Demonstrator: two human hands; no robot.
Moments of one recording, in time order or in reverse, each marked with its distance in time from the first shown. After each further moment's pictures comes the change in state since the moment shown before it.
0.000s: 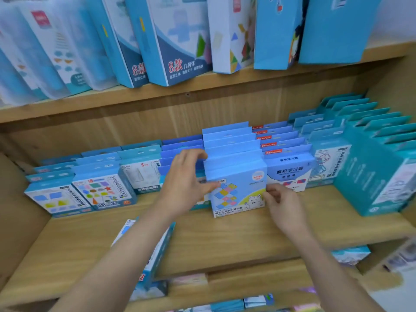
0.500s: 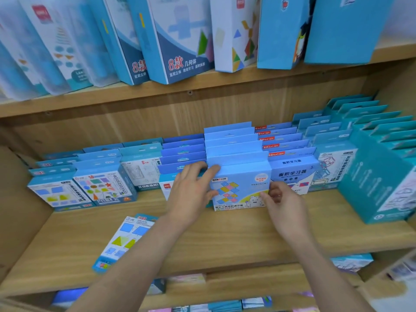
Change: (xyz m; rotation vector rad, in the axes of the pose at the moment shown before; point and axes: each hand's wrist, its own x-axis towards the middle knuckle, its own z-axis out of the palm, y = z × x) left_hand -0.013 -0.012 0.037 0.383 0.104 0.199; right_hand -0.001 -0.006 -0.003 -0.046 0.062 -0.038
